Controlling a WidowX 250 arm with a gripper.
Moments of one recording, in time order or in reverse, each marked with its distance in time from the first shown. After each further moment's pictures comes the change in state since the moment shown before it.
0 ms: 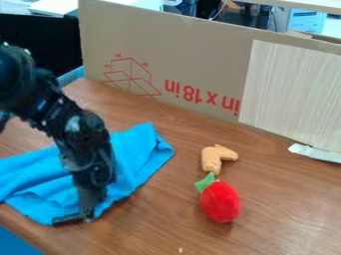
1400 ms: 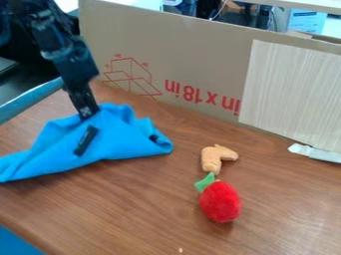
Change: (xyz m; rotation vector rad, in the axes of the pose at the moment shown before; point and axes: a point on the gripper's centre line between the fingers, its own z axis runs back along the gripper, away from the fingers) arm -0.012 0.129 0.028 -0.169 -0.144 0.282
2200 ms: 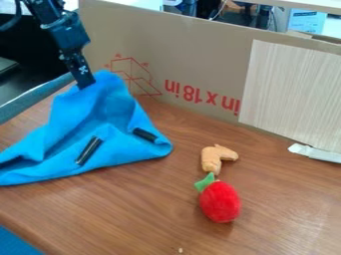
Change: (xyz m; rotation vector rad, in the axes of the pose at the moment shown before) arm 0.007 0.087 -0.018 -0.140 -0.019 0.186
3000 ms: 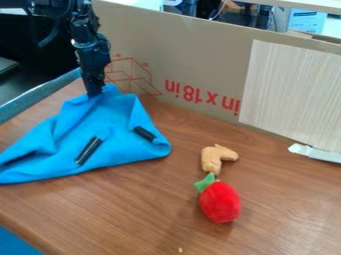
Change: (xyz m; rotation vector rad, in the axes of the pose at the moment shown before) arm 0.014 0.039 -0.048 0.278 0.170 0.043
